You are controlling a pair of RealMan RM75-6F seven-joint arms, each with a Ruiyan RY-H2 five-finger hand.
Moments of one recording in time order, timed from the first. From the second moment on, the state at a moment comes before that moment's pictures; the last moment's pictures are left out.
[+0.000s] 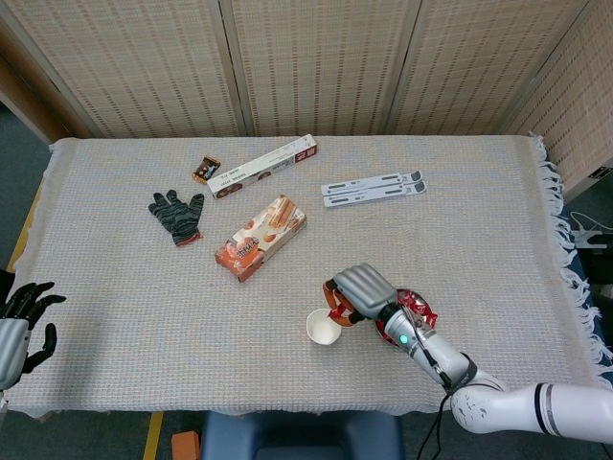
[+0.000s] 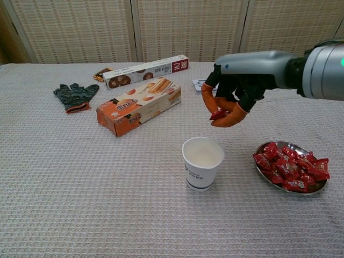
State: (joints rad) left arm -0.11 -1.07 -0.05 -1.58 1.51 1.49 -0.04; right arm 0.84 -1.28 0.21 -1.89 -0.92 0.75 -0.34
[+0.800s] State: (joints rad) left arm -0.11 -1.07 -0.06 -1.58 1.50 1.50 -0.05; right arm 0.90 -1.31 0.16 -1.83 -0.97 0.68 -0.19
